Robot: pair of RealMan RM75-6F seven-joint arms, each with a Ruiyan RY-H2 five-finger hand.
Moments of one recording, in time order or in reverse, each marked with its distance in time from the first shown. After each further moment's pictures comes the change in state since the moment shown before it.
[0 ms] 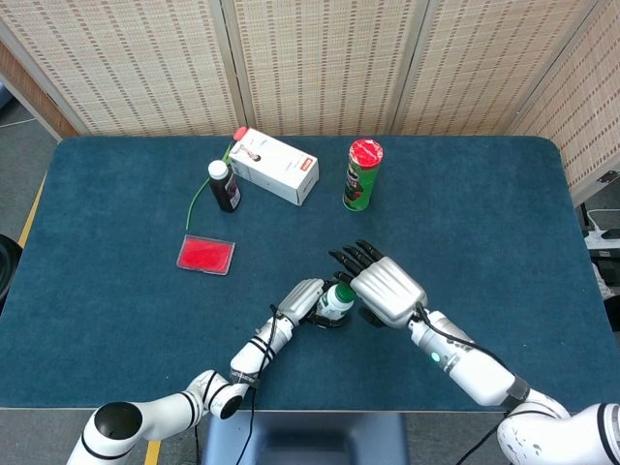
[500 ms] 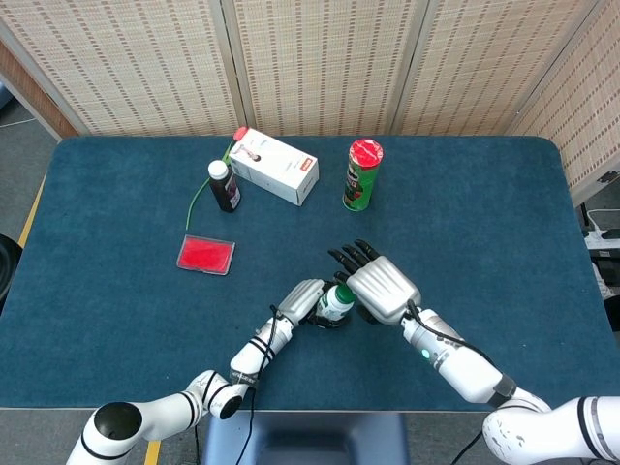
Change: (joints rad) left arm 0.001 -0.001 0.004 0.001 0.002 -0.004 -0.004; right arm 0.039 -0.060 -0.007 0.017 0.096 0.032 -0.065
